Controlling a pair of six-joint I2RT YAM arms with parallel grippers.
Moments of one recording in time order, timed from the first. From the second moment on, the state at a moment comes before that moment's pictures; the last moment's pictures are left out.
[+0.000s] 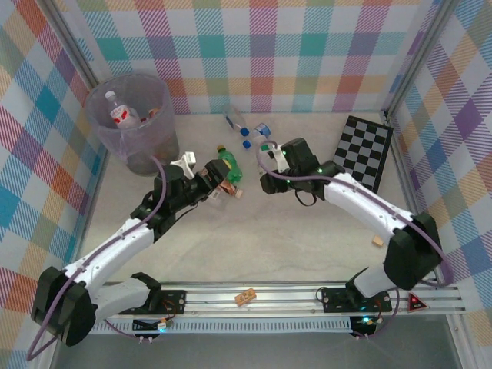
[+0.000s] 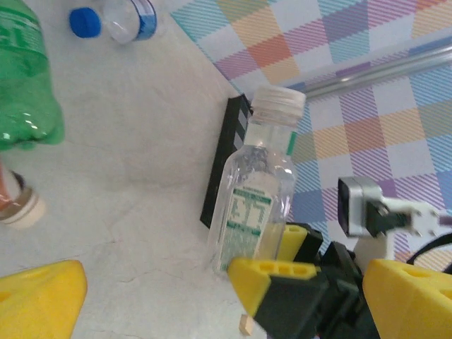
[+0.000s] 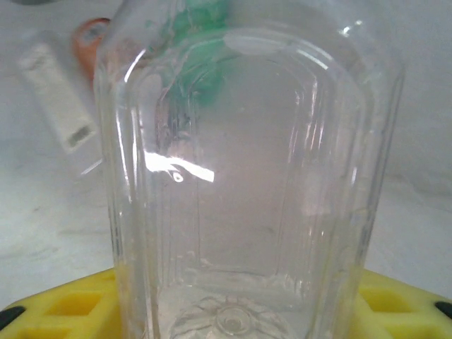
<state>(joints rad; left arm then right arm) -0.51 1.09 0.71 0.09 0.24 -1.11 0.63 1.45 1.16 -0.55 -0.13 0.19</state>
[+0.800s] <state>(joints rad) -0.62 1.47 0.93 0.28 0.25 -1.12 0.68 1.32 0.98 -0.36 -0.35 0.16</state>
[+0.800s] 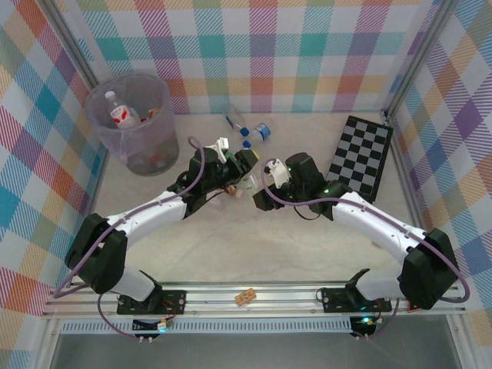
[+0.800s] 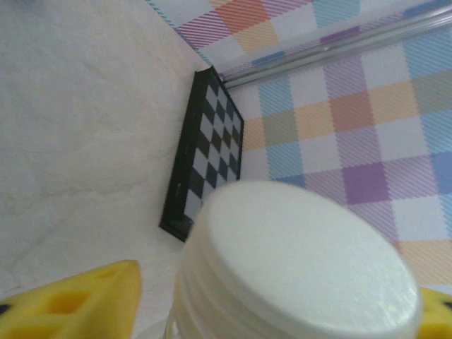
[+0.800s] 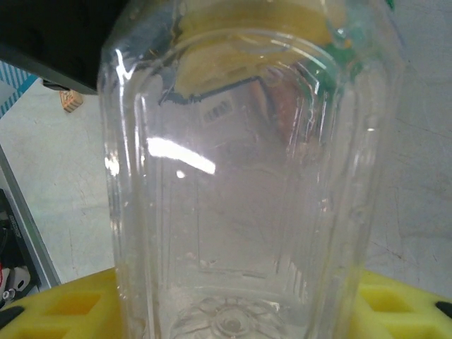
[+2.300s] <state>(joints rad) 0.22 1.56 1.79 -0.30 0.21 -0.79 0.56 1.09 0.97 -0.67 -0.28 0.26</state>
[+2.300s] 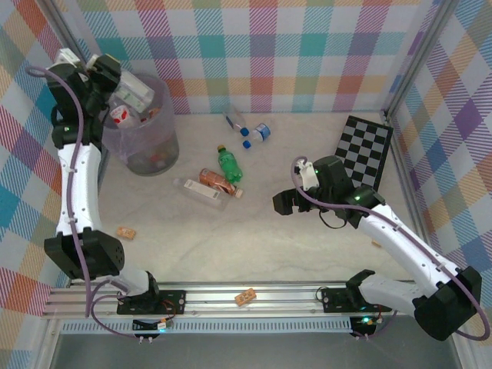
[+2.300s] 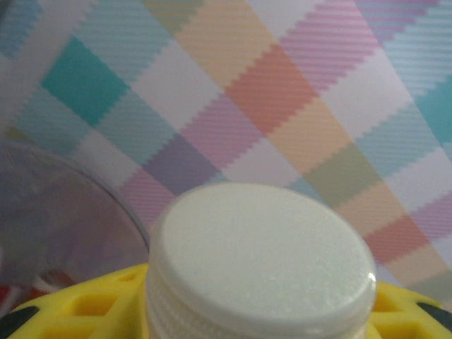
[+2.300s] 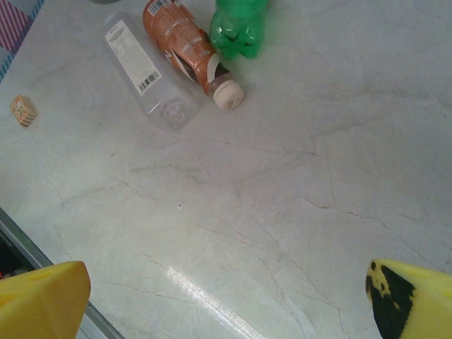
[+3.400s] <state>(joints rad) 0.22 2.14 2.29 -0.79 0.19 -0.46 0.56 1.14 0.96 -0.72 -0.24 0.26</state>
